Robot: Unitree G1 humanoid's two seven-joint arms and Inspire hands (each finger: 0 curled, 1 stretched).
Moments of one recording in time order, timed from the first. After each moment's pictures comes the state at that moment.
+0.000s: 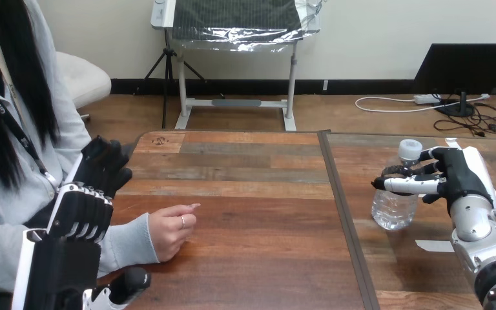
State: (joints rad) left arm 0.35 0.14 0.02 0.15 -0.38 -1.05 -0.38; right arm -0.76 -0.39 -0.06 1.38 -0.29 -0.20 -0.20
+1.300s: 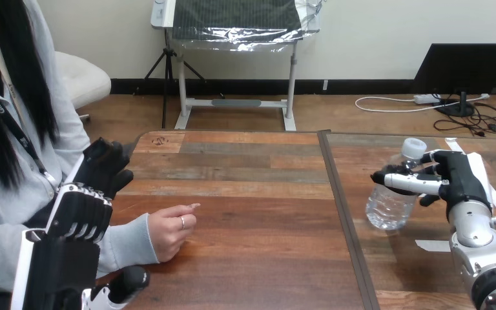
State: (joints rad) left arm 0.35 0.14 0.02 0.15 -0.38 -1.04 -0.38; right arm -0.74 -0.37 -0.13 1.38 -0.20 -0.26 -0.18
